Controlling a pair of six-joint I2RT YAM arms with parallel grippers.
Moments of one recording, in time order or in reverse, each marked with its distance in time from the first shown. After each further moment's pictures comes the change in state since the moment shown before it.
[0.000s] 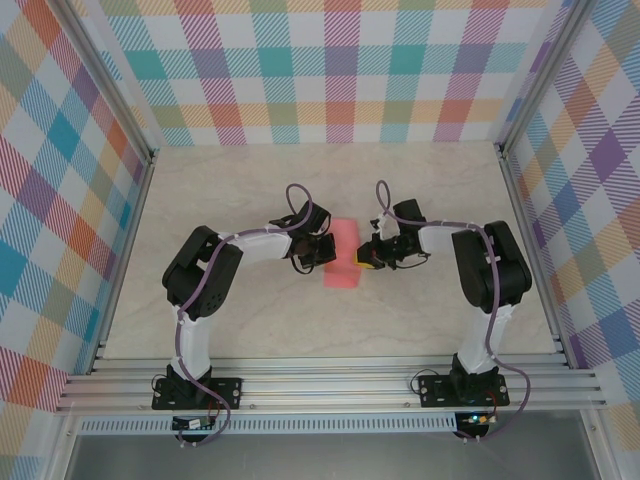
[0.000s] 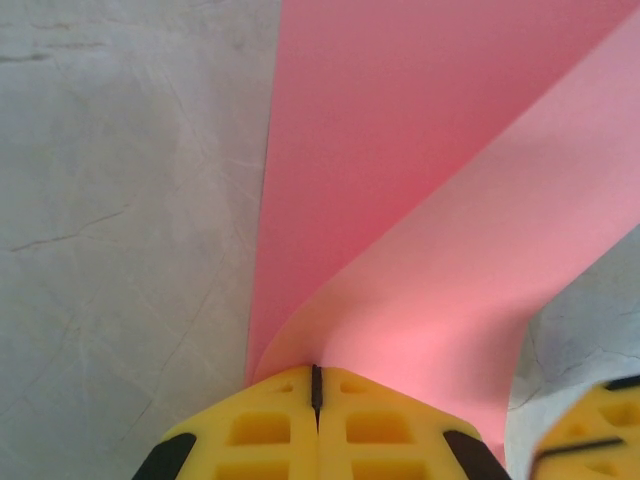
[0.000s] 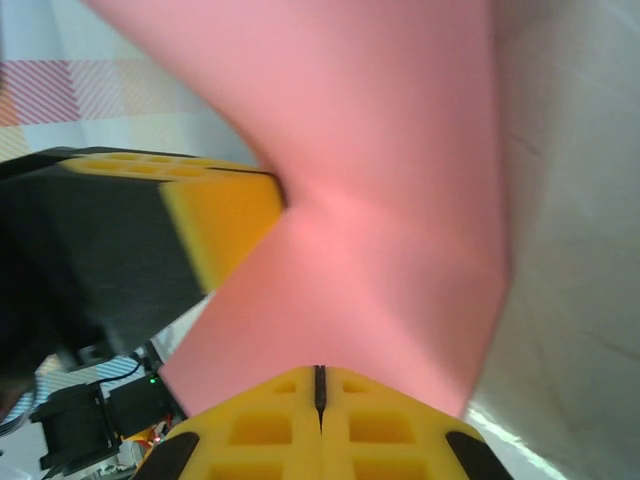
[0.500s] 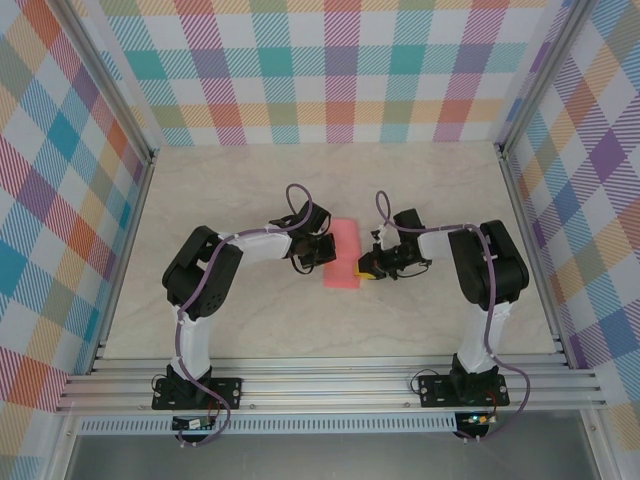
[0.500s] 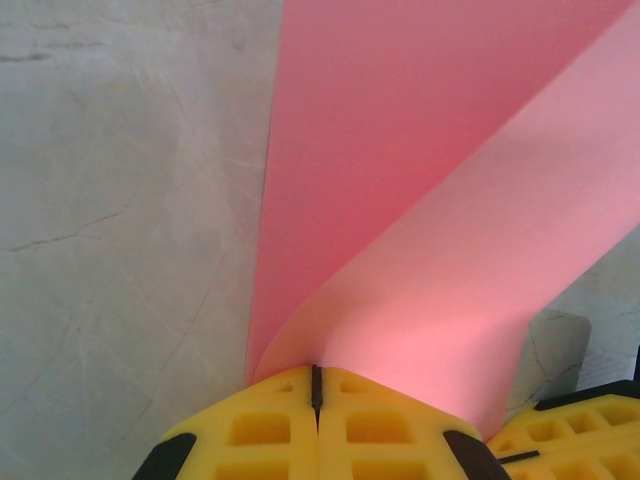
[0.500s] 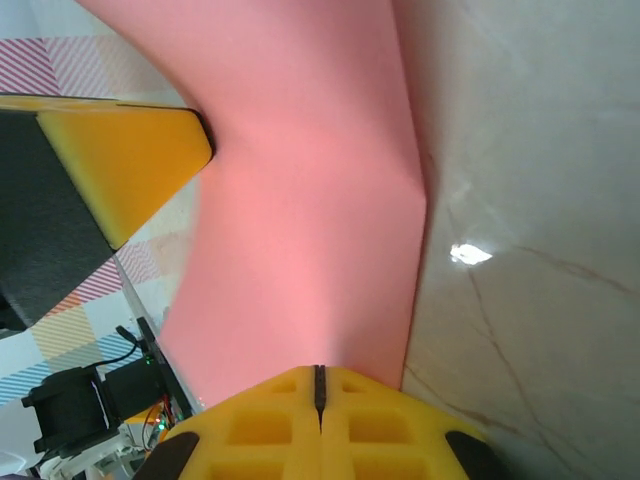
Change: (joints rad) left arm 0.000 0.000 0.000 0.000 0.000 0.001; right arm 0.000 0.033 -0.067 0.019 -0.013 -0.008
